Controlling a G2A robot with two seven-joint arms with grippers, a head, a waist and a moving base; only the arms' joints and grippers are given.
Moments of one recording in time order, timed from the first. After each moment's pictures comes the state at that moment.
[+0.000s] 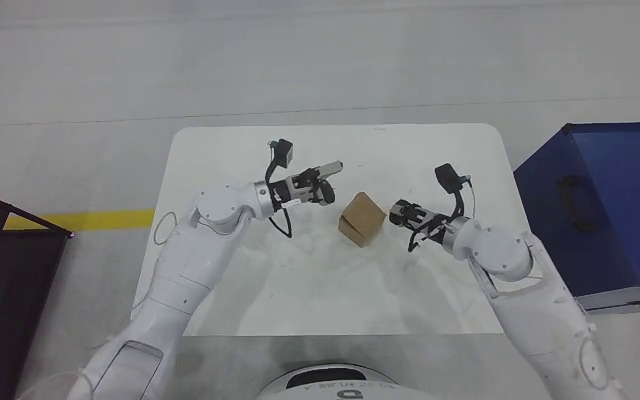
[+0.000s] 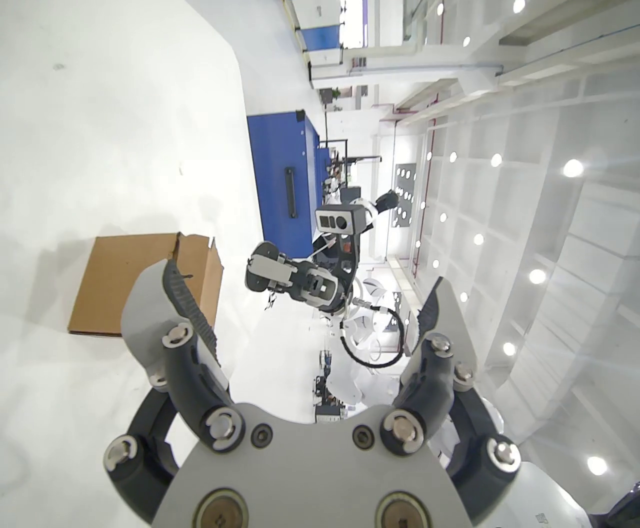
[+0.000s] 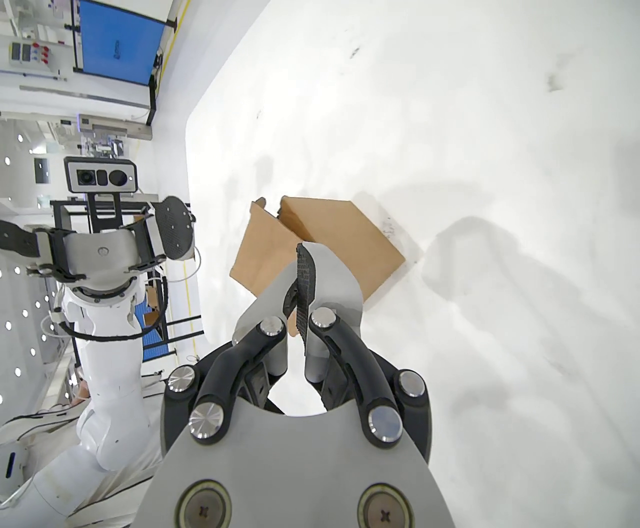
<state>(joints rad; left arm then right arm) 1.04 -1.31 -1.06 -1.29 -0.29 -0.07 -0.90 -1.57 -1.02 1.41 -1.91 -0.15 0.35 0.69</state>
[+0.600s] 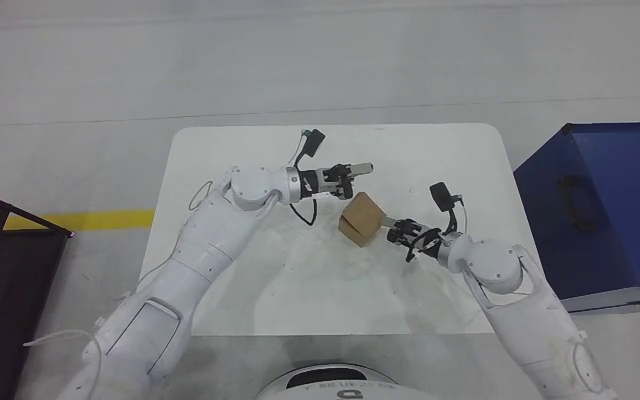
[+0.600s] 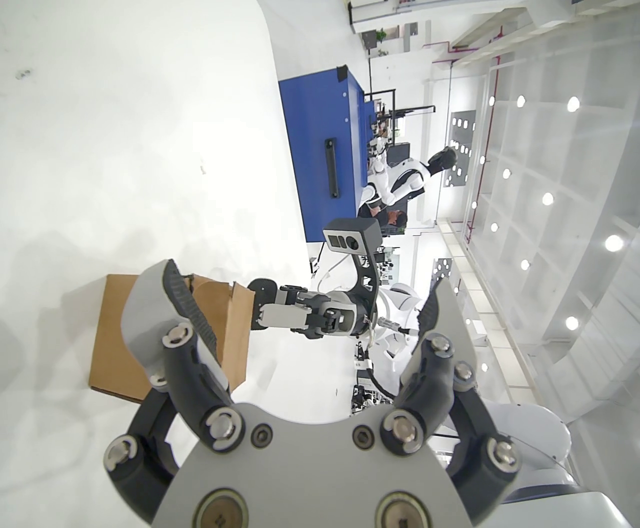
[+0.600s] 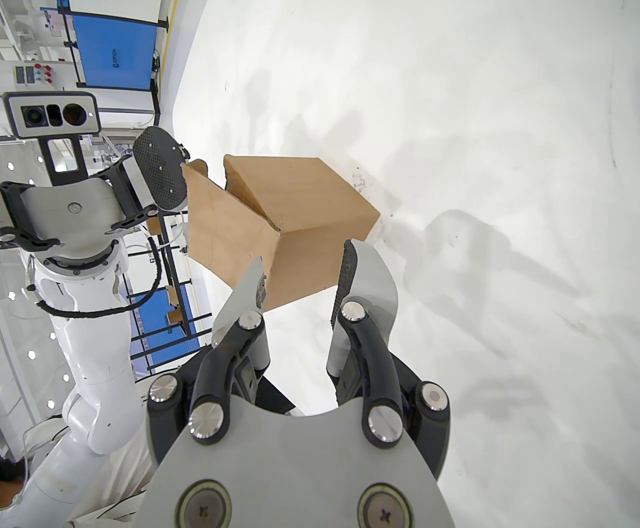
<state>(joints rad) 0.81 -1.39 -0.85 -1.02 -0.24 -0.15 -0.88 -1.58 -1.04 1.35 -1.81 -0.06 0.31 0.67</state>
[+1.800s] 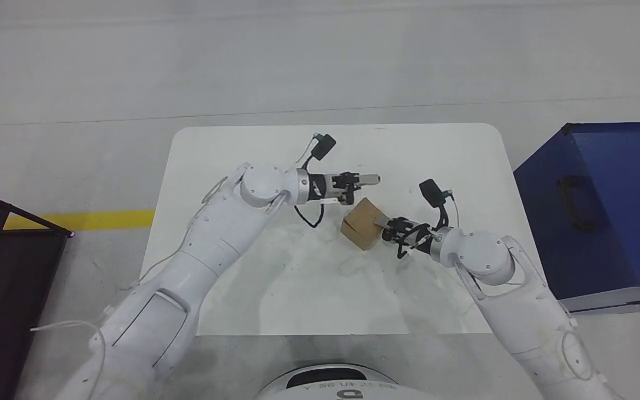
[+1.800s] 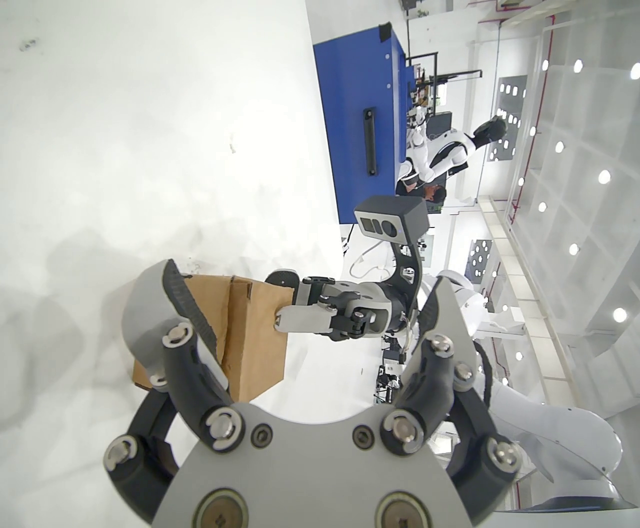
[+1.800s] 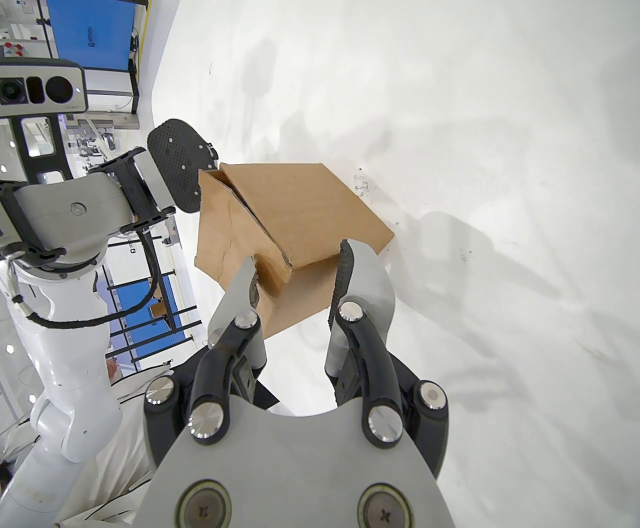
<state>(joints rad) 0.77 -1.42 -0.81 -0.96 -0.16 -0.17 -0.90 -1.52 -1.04 1.30 -1.78 -0.11 0.35 0.71</state>
